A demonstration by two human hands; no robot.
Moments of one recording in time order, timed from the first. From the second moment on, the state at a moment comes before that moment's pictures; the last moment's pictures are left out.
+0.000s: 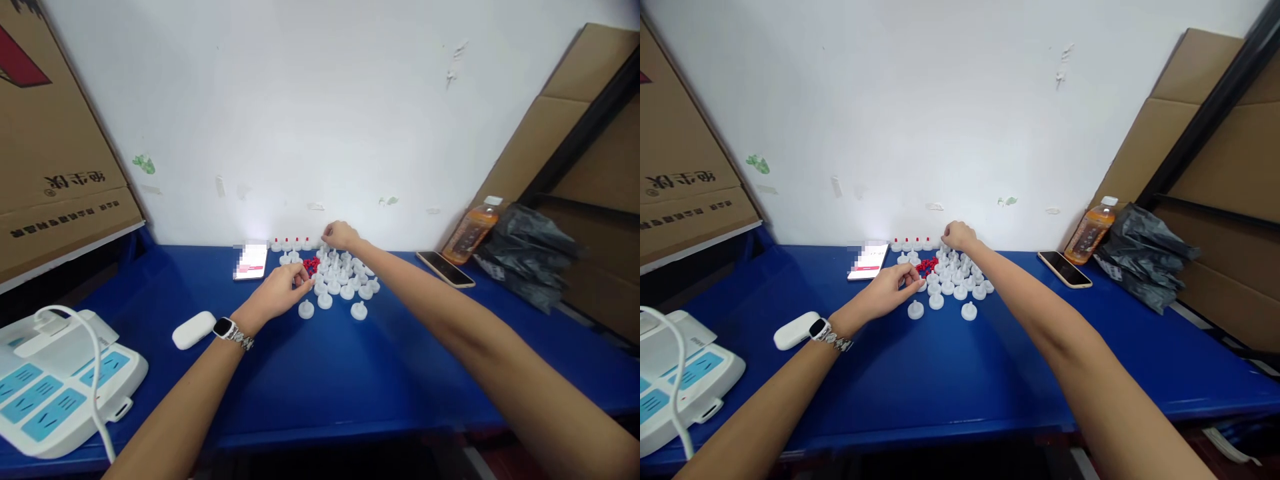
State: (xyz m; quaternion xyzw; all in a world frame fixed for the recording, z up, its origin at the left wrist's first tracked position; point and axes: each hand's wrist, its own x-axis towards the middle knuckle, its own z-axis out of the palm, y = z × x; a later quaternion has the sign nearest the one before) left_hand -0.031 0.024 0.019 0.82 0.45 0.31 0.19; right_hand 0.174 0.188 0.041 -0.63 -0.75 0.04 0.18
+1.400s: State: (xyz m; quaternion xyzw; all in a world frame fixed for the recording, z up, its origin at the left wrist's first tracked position) left_hand -0.033 0.028 0.018 0.78 0.49 0.36 0.17; right_hand 0.164 0.095 0.047 -0.46 -0.82 0.20 0.28
